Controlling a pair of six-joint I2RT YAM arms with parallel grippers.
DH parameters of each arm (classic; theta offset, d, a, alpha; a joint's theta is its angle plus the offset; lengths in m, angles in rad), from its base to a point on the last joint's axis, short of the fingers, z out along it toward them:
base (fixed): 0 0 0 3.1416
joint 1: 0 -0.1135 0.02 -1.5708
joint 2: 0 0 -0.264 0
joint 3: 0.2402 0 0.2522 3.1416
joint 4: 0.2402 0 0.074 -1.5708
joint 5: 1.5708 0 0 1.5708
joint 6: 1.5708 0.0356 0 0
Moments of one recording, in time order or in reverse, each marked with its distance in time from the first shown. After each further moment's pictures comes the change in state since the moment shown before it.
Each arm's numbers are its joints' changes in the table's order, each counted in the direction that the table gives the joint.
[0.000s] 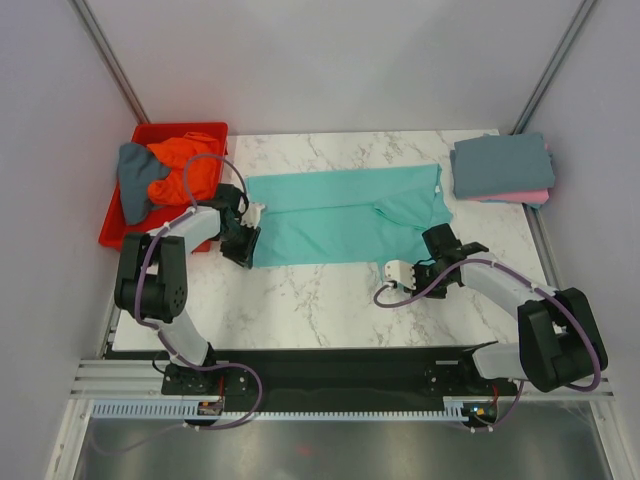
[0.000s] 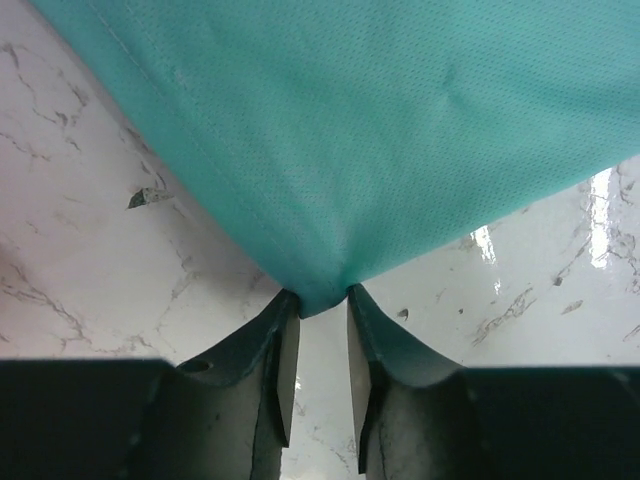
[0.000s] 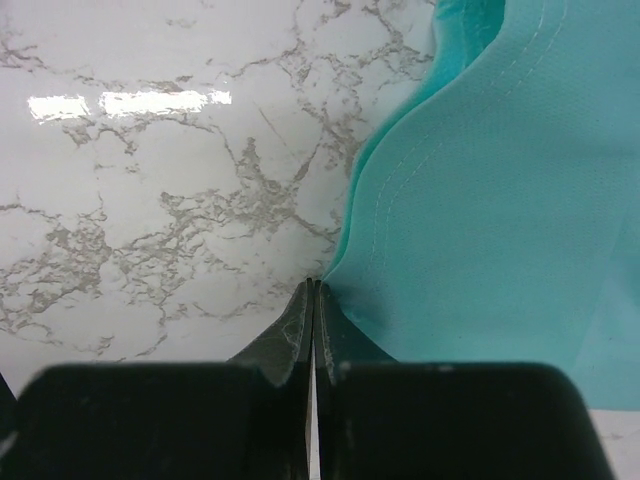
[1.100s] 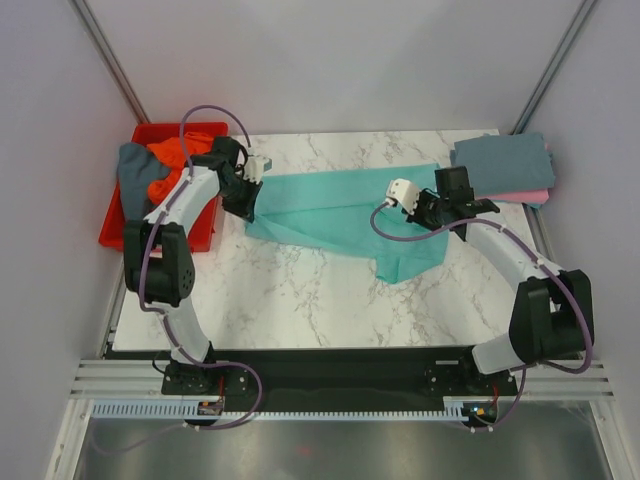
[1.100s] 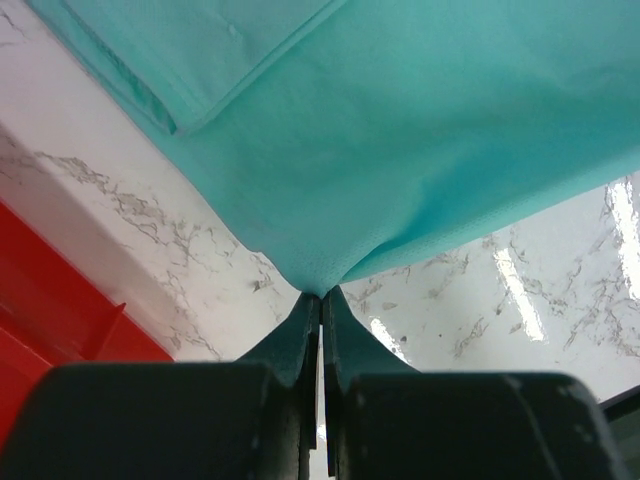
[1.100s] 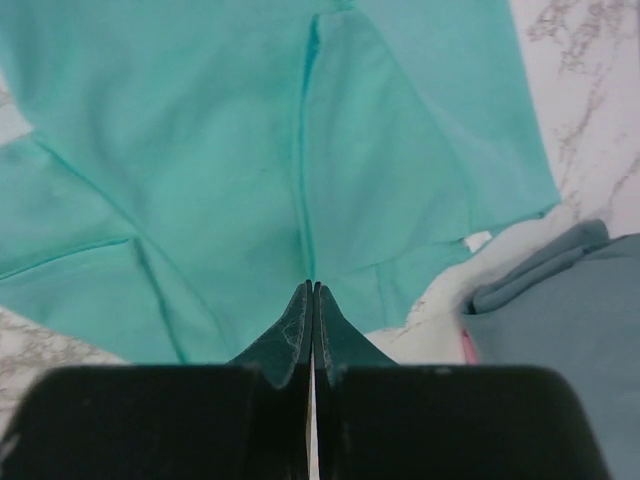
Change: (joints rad) left arm -0.005 -0.114 0.464 0.218 0.062 0.088; right arm 0.087 -0.120 0.367 -0.220 0.045 0.263
